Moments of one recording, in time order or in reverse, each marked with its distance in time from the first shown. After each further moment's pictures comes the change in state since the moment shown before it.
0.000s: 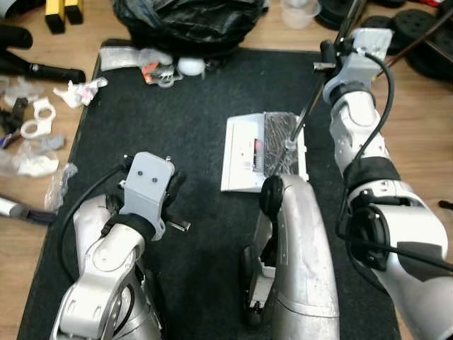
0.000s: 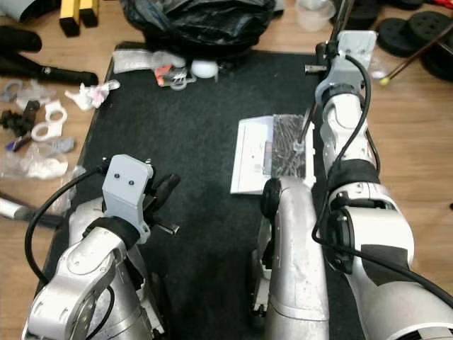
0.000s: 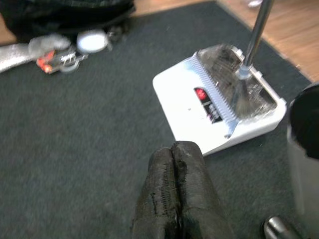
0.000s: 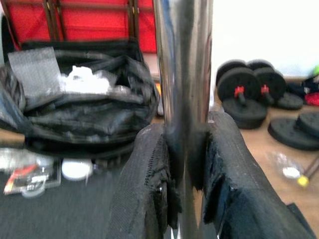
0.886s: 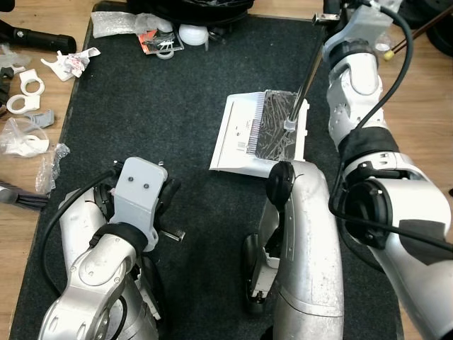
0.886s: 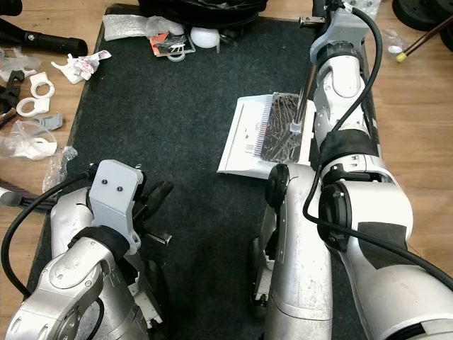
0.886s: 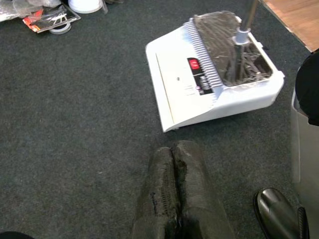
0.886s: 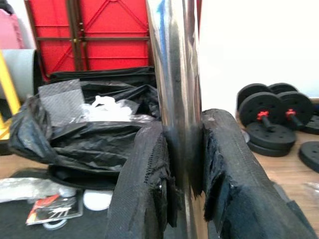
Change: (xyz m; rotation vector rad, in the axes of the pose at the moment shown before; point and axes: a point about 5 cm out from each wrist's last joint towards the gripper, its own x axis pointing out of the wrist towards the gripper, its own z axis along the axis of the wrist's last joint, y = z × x) left arm -0.016 0.000 0.007 -0.013 0.033 -0.011; right arm 0.019 0.025 0.043 0.077 -0.175 0.079
